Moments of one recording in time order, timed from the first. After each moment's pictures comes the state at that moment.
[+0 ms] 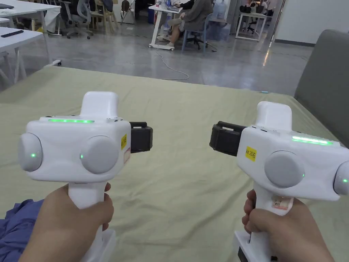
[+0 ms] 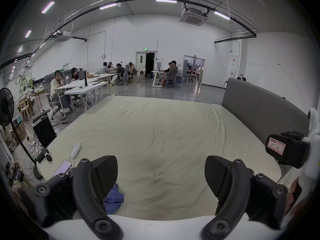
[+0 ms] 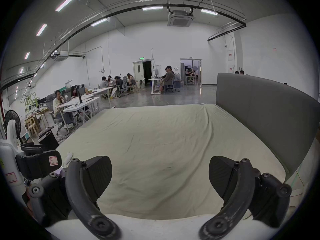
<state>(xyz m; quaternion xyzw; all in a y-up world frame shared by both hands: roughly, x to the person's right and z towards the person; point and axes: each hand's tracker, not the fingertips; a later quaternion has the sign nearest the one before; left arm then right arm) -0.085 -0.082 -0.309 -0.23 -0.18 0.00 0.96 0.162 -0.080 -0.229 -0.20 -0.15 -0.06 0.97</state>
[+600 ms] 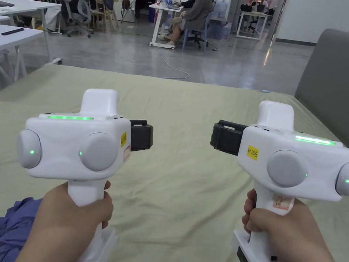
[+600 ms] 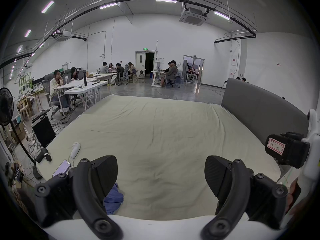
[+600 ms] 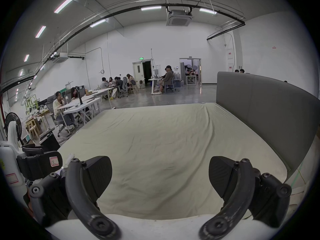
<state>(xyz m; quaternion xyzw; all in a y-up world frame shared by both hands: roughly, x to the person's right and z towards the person) -0.086 -0.081 -0.309 -0.24 -0.18 0.00 0.96 0.163 -0.080 -0.228 -0.20 -0.15 -0.07 0.97</state>
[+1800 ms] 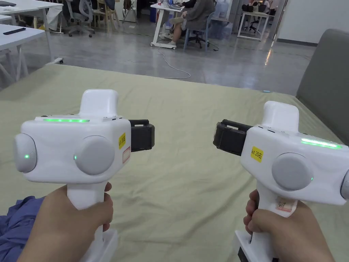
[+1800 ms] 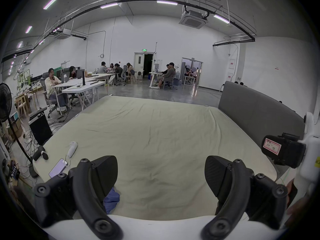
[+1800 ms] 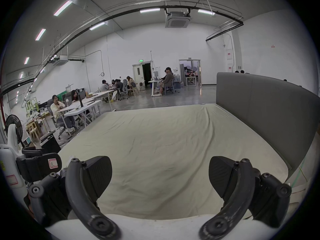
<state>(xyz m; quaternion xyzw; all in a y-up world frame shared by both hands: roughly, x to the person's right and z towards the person) -0.092 -0.081 -0.303 -0.23 -0.19 0.02 0.95 0.162 -0.080 -0.223 -0.19 -0.15 -0.07 0.97</state>
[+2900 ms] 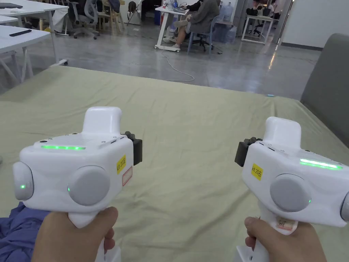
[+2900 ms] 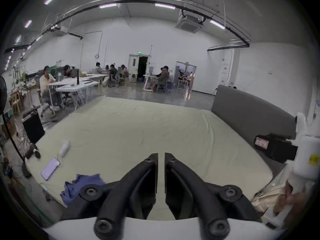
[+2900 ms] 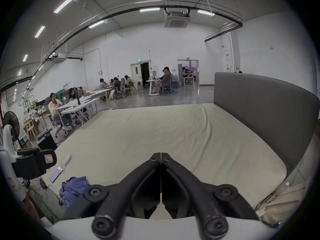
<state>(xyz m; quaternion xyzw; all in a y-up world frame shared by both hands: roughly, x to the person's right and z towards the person) -0.098 -0.102 -0.295 -0.21 -0.22 0.04 0.95 0.156 -0.095 -0.223 -0.19 -0.16 -0.06 0.97</state>
